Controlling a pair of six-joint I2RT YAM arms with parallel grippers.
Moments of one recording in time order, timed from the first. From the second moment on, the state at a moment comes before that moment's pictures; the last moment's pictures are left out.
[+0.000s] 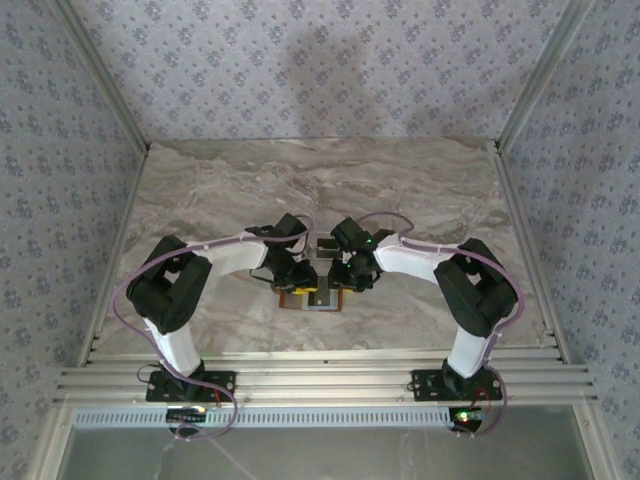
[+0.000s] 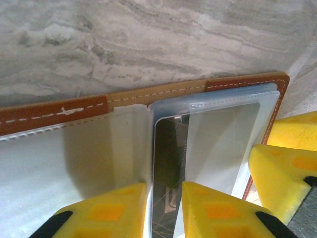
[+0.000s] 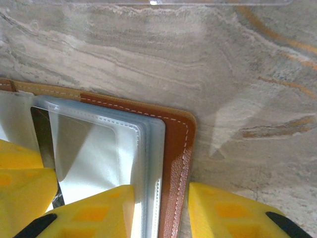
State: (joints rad) left arm -0.67 1.78 1.02 -0.52 0.44 -0.72; right arm 0.71 1.76 1.03 -0.55 -0.24 0.72
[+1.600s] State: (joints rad) left arm -0.58 1.58 0.95 -0.57 0.48 -0.60; right arm 0.71 1.77 1.04 -0.55 -0.25 0.72
